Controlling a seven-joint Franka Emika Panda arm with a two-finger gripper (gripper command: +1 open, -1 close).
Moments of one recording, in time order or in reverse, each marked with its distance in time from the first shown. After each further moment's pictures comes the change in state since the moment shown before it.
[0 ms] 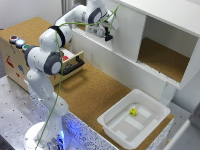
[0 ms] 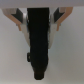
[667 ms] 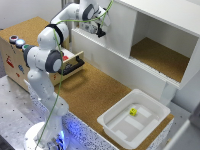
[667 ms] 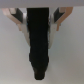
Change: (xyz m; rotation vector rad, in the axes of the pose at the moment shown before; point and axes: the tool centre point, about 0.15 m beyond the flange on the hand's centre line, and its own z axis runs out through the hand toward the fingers) arm 0.002 -0.084 -0.003 0.051 0.011 -0.058
